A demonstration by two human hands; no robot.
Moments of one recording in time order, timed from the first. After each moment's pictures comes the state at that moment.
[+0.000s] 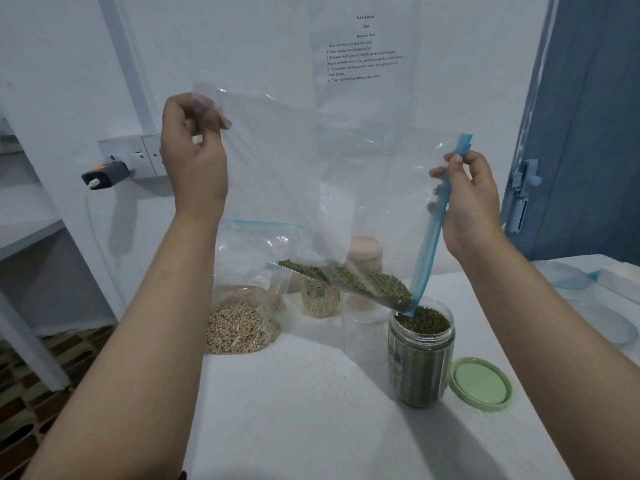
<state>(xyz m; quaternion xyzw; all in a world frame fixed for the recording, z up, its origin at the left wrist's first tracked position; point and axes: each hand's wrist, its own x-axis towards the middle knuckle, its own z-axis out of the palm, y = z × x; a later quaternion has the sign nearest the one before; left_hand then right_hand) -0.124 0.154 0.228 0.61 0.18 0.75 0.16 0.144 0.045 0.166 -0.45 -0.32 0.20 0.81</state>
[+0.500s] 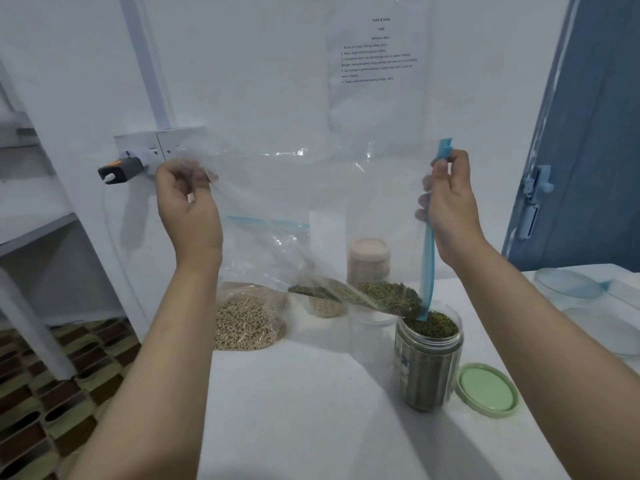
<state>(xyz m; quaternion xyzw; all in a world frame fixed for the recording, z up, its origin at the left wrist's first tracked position) -0.156 0.154 0.169 0.53 0.24 0.78 0.22 0.123 0.060 0.165 -0.49 -0.44 0.15 0.74</state>
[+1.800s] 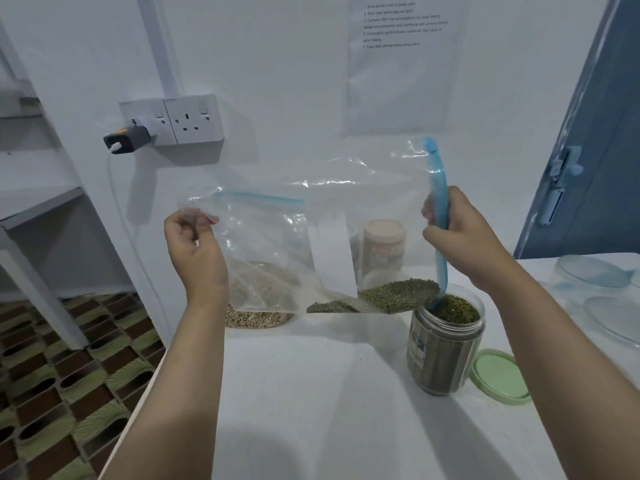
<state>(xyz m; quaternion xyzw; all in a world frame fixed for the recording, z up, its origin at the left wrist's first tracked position) -0.183 0.160 0.078 0.47 0.32 0.78 0.27 0.122 0.036 0.117 -0.60 -0.57 0.17 0.53</state>
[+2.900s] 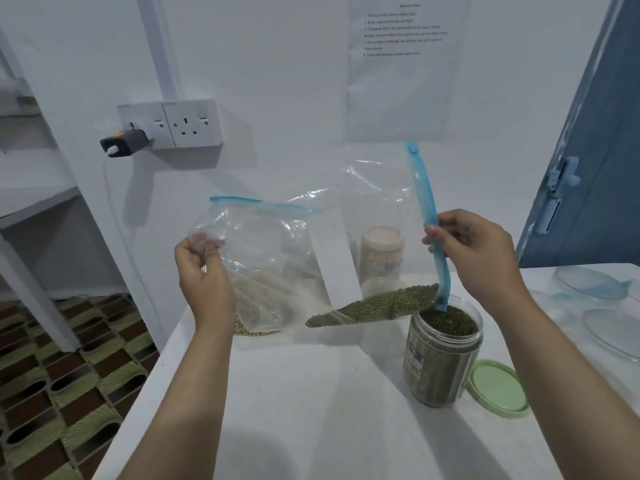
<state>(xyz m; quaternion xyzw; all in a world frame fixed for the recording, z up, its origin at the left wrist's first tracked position) -0.171 0.150 0.054 0.44 0.40 0.75 0.29 0.131 0.029 0.105 -0.58 -0.54 0.09 0.60</state>
